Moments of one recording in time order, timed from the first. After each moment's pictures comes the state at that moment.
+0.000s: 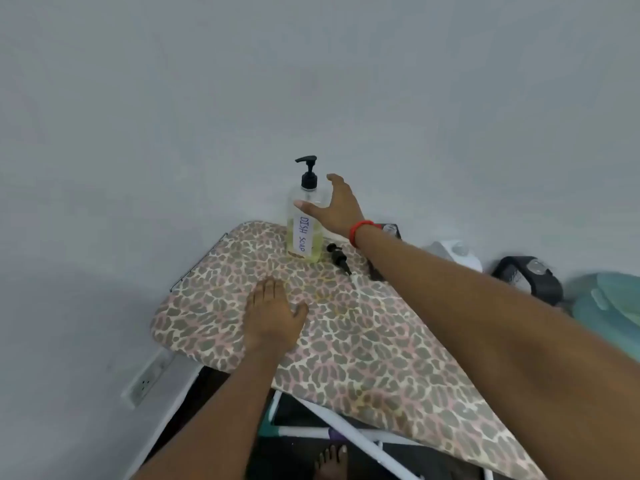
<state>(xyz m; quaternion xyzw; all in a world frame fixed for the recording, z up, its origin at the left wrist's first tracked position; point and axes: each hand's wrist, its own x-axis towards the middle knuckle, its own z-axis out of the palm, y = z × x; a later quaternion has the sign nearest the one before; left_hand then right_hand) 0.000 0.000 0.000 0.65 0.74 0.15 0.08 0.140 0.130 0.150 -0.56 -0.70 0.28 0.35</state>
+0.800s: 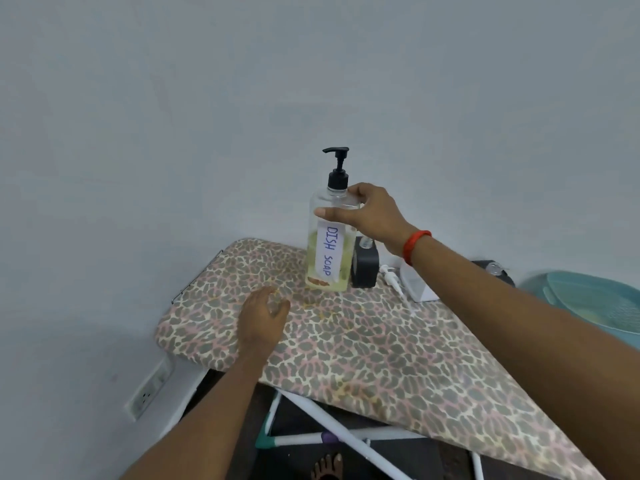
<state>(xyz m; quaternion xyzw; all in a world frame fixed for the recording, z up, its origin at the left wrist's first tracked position) 0.002 -0.017 0.013 0.56 0.70 0.40 0.19 0.216 0.029 0.230 -0.53 -0.68 0.31 0.41</state>
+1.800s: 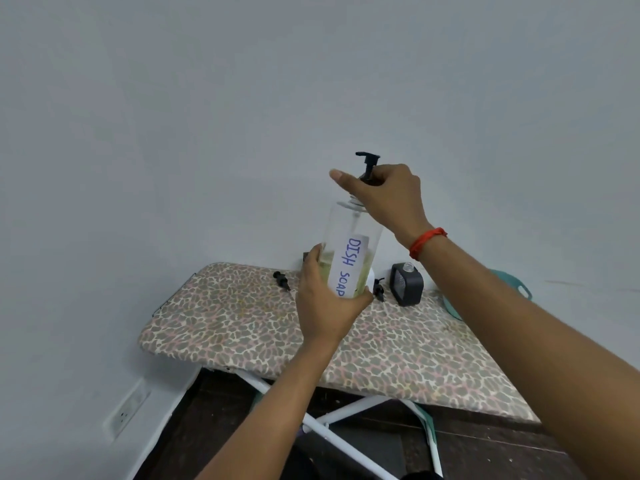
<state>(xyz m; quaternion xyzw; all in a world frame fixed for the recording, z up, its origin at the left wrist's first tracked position) 0.193 -0.194 0.194 0.61 0.49 0.59 0.18 0.305 -0.173 0.358 -0.54 -0.62 0.10 0.56</state>
